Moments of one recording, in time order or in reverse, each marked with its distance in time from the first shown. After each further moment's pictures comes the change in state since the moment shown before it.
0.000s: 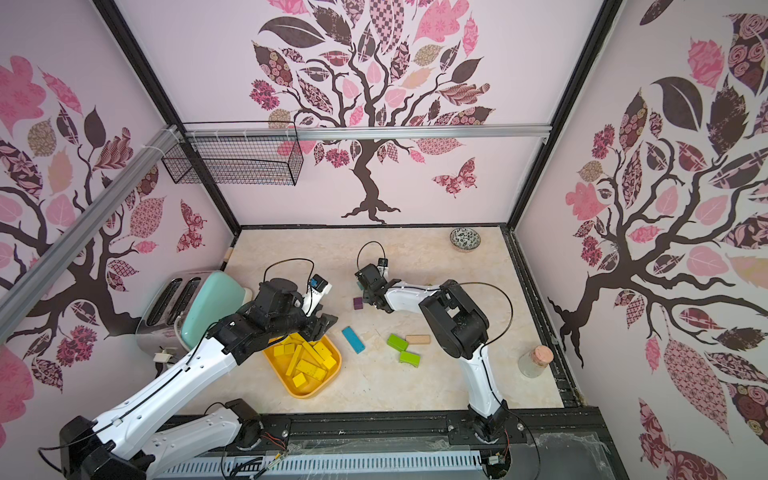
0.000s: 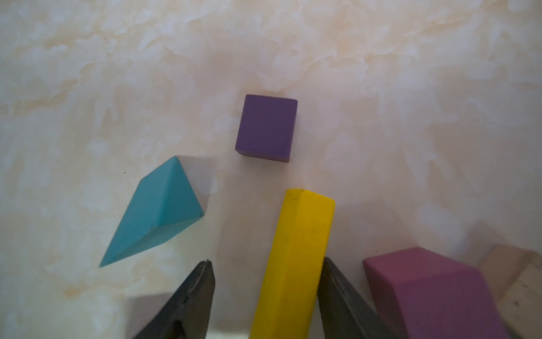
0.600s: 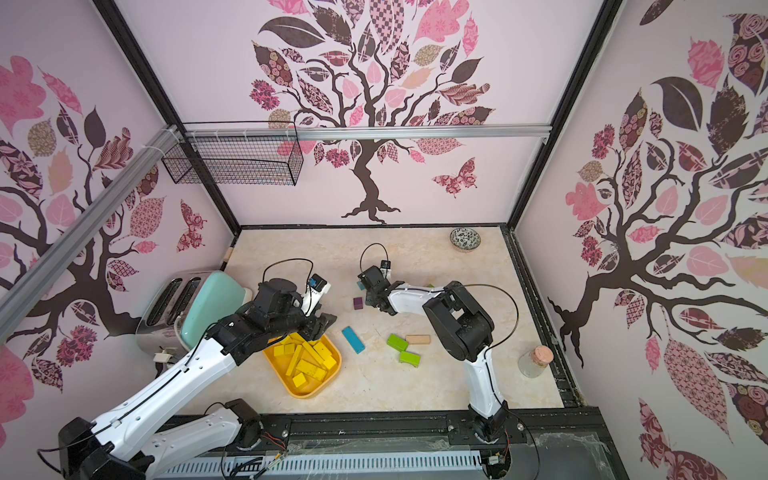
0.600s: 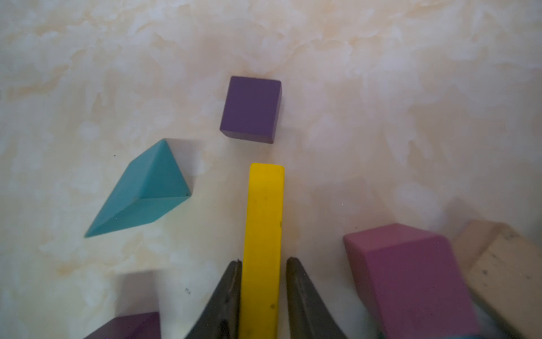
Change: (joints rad) left arm 0.000 -0.006 0.000 0.000 -0.018 0.000; right arm -0.002 -0.053 -0.066 0.008 -0.016 0.005
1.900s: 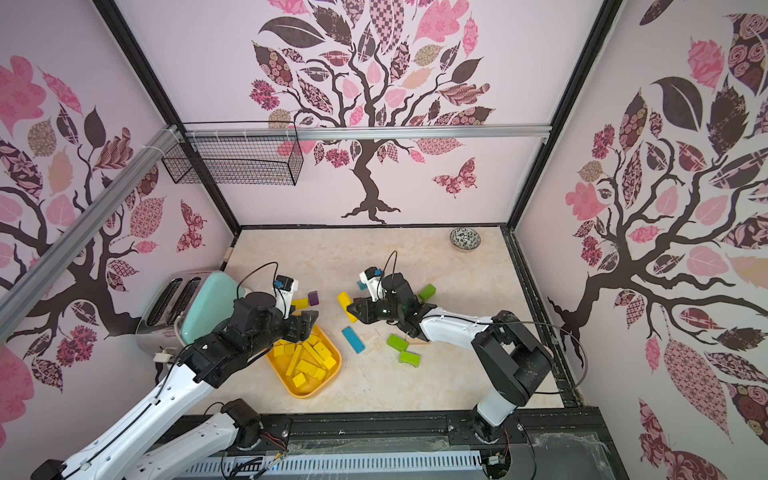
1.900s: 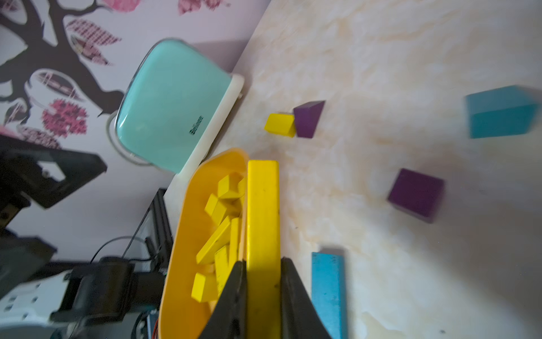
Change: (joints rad) left arm 0.000 -0.227 -0.070 -0.052 -0.251 -0.330; right arm 0.038 -0.402 -0.422 0.511 -0.843 -0.132
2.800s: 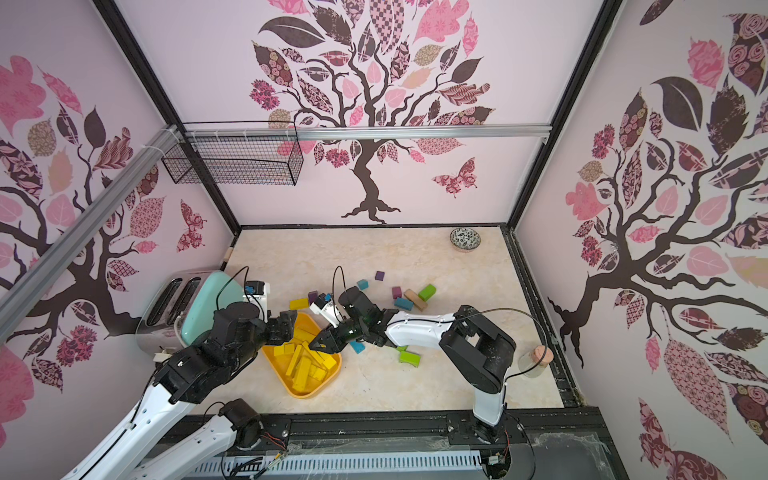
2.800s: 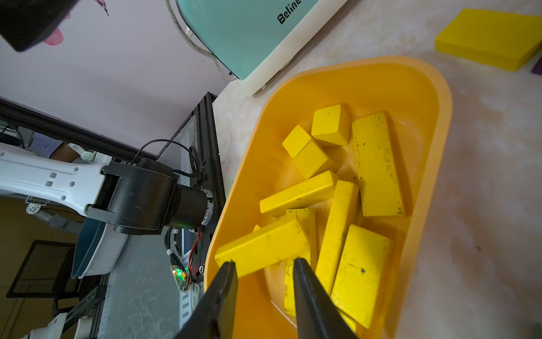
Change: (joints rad) left arm 0.001 -0.110 0.016 -0.136 -0.184 -0.122; right arm 0.214 0.169 0.203 -0.149 -0.114 -0.176
